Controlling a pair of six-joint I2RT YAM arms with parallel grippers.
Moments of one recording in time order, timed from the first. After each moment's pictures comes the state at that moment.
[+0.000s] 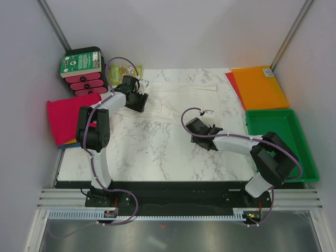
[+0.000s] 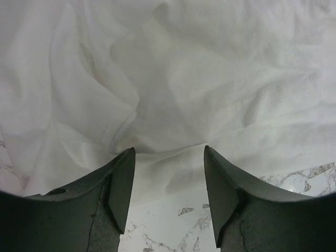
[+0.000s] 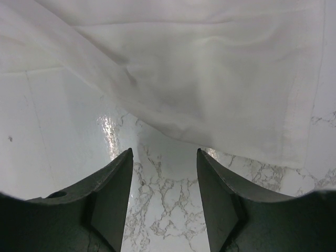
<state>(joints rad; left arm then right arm) -0.20 2.03 1.48 -0.43 0.11 0.22 0.75 1.59 0.84 -0.26 0.55 0.79</state>
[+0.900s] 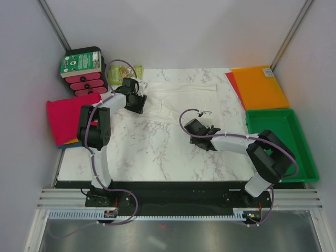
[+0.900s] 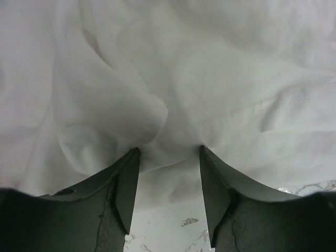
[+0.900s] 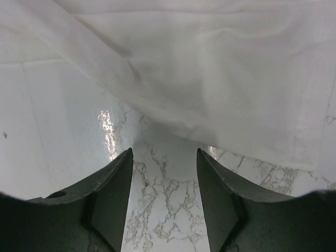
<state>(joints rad) -0.18 2.07 1.46 -0.41 0.11 0.19 0.76 1.63 0.84 -0.25 0.55 0.79</state>
